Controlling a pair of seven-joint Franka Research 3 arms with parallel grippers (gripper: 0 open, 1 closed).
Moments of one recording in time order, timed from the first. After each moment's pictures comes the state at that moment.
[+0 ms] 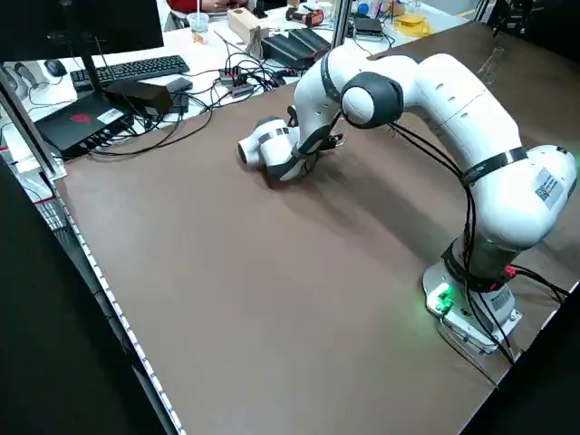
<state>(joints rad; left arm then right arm) 0.13 1.11 0.04 -1.40 -1.33 1.42 2.59 -0.46 0.75 0.01 -1.40 0.76 1.30 -2.09</state>
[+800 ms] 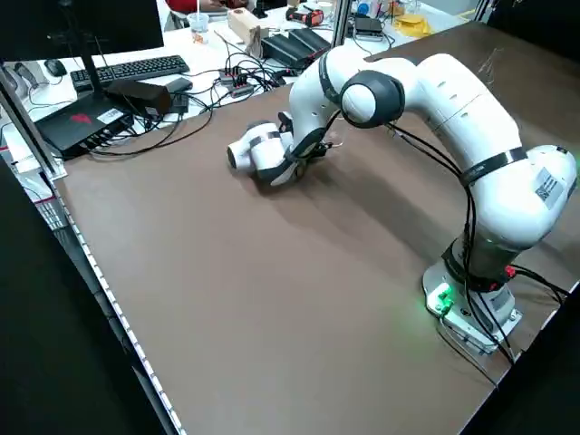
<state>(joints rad) 0.13 1.11 0.13 -1.39 -1.31 1.43 2.58 -0.27 0.60 0.01 -1.25 0.52 1.31 -1.32</state>
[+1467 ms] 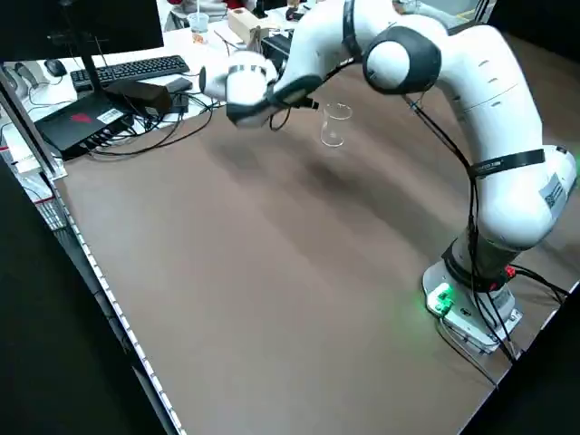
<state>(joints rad) 0.12 0.79 0.17 -1.36 -1.01 1.42 1.77 -0.13 0.43 0.01 -1.23 0.28 1.37 -0.65</state>
